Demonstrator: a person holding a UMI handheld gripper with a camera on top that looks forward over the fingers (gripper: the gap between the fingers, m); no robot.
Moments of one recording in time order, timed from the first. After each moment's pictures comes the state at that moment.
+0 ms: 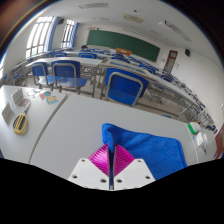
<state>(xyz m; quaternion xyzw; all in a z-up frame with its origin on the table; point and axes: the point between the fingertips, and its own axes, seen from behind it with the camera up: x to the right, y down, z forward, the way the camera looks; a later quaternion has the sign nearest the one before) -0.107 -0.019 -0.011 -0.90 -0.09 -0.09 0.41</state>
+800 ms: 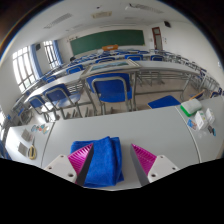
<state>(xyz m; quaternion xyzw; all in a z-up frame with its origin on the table) -0.001 -0.013 0.049 -0.92 0.04 0.06 0.40</state>
